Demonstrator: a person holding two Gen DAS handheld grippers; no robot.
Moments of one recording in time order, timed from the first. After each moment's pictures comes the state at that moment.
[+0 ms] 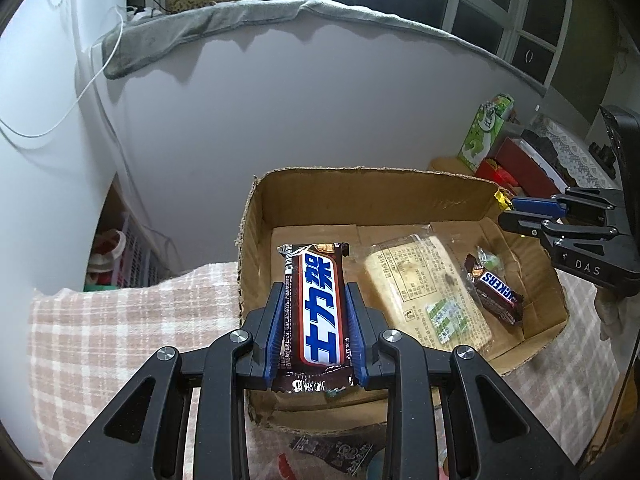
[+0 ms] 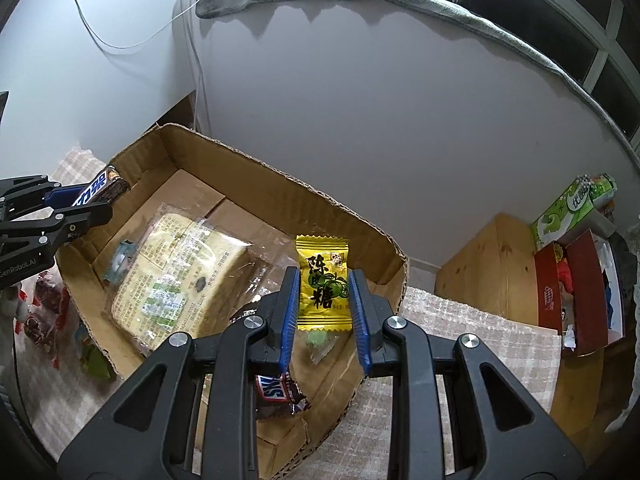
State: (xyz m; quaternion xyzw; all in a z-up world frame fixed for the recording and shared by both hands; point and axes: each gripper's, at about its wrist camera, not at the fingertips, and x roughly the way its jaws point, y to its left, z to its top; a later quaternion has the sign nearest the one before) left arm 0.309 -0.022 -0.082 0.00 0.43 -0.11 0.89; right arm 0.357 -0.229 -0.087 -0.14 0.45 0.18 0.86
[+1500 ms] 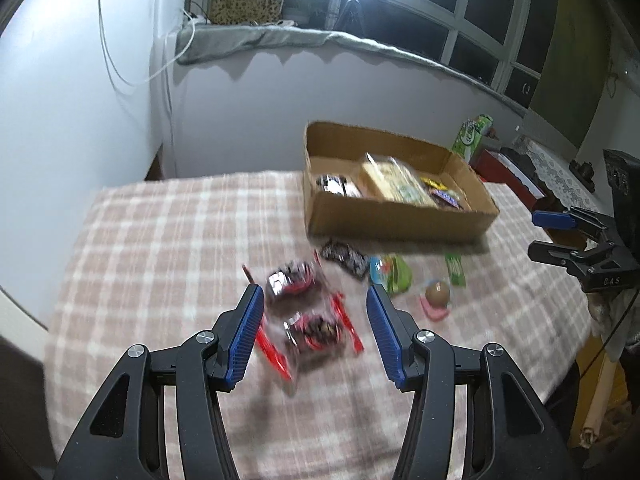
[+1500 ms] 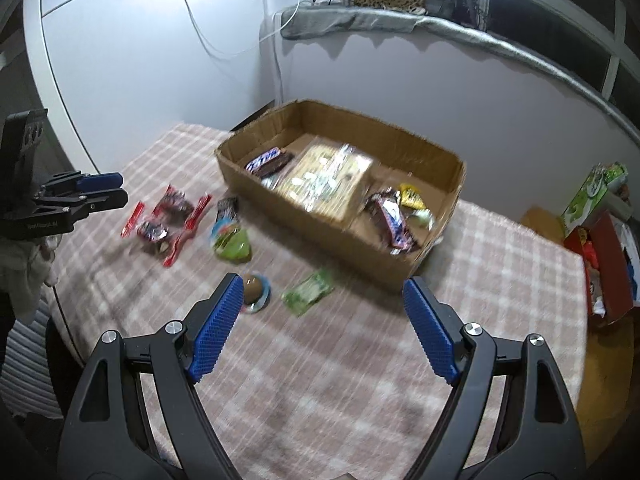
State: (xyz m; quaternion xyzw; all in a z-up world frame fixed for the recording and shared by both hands) left arm 0.140 0.044 -0.071 -0.05 0.40 -0.11 0.91; right arm 0.174 -0.242 -0.073 -0.10 0.42 0.27 0.86
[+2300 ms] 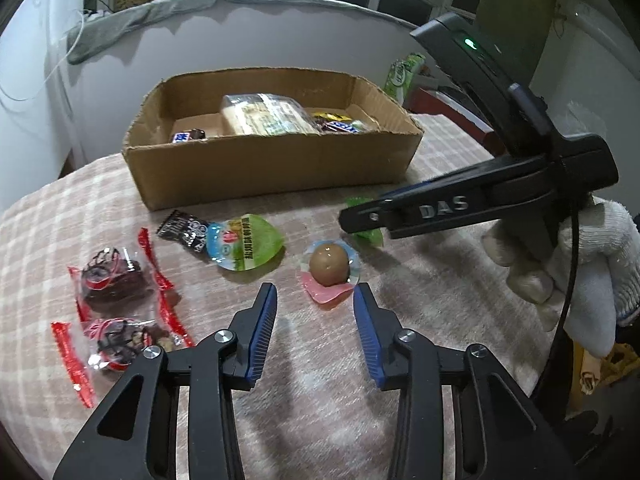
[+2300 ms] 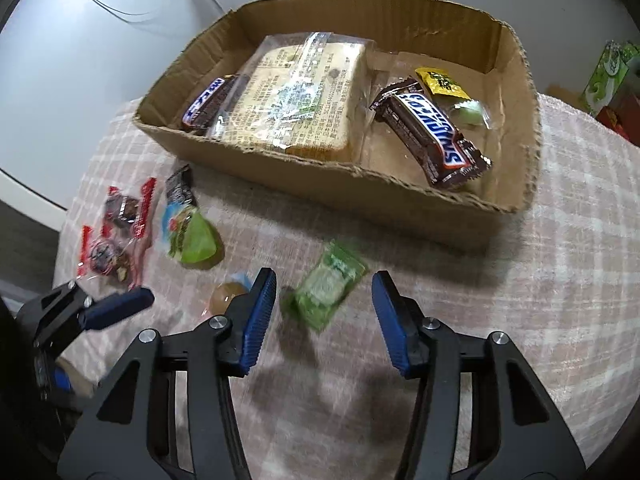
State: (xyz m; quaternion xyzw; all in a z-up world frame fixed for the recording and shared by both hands) left arm 0.153 -0.062 -0.109 0.01 0.43 -0.22 0.87; right arm 0.246 -0.200 -0.150 -0.01 0.56 0.20 0.80
